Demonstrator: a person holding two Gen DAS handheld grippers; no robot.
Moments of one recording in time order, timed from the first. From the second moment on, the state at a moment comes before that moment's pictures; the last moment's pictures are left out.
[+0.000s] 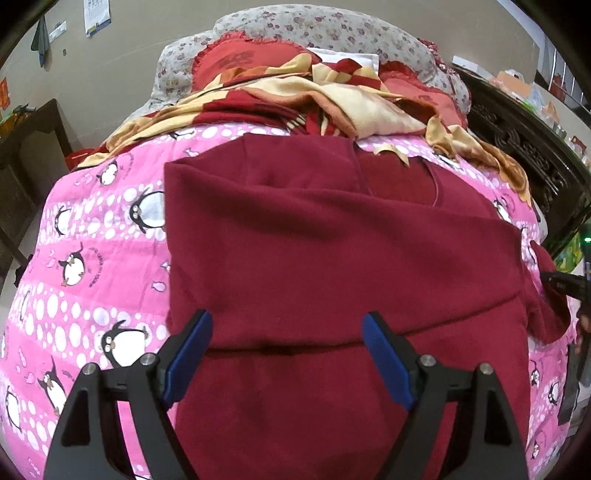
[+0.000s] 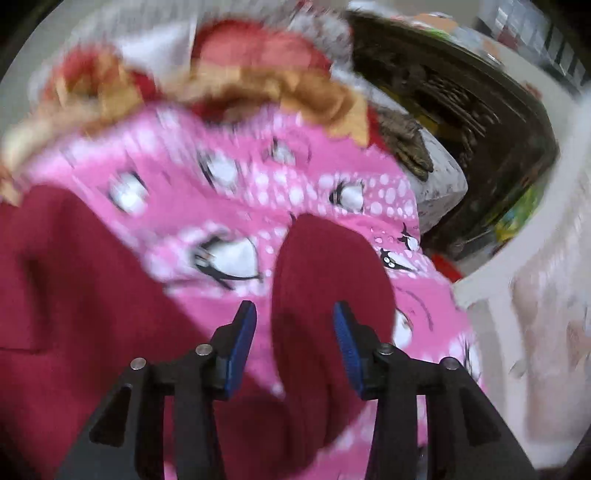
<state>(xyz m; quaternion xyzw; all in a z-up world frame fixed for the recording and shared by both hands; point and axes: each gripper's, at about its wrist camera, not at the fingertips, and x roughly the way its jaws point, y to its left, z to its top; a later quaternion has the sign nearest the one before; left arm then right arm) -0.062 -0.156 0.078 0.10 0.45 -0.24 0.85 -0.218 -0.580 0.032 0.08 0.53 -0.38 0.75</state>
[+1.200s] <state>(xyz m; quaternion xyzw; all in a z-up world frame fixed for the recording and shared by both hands) -0.060 -0.155 0.088 0.10 0.44 -0.24 0.86 -0.430 -0.655 0.044 0.51 0.31 -0.38 0.71</state>
